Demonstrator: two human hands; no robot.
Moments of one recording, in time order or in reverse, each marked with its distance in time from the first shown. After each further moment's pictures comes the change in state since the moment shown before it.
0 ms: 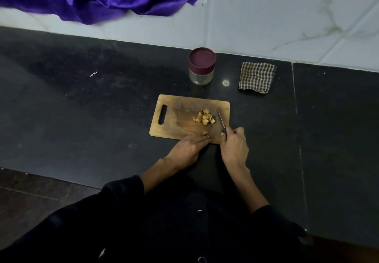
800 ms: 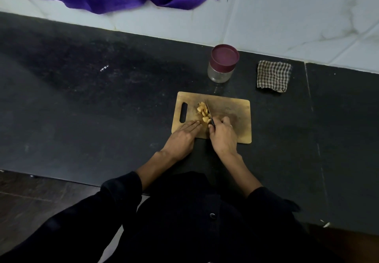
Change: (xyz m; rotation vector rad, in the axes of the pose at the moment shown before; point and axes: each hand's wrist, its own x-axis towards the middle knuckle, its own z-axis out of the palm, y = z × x) left_hand -0.043 -0.080 -0.028 -0.037 -0.013 -0.181; right_hand 0.002 -0.098 0.044 -0.071 -0.053 -0.112
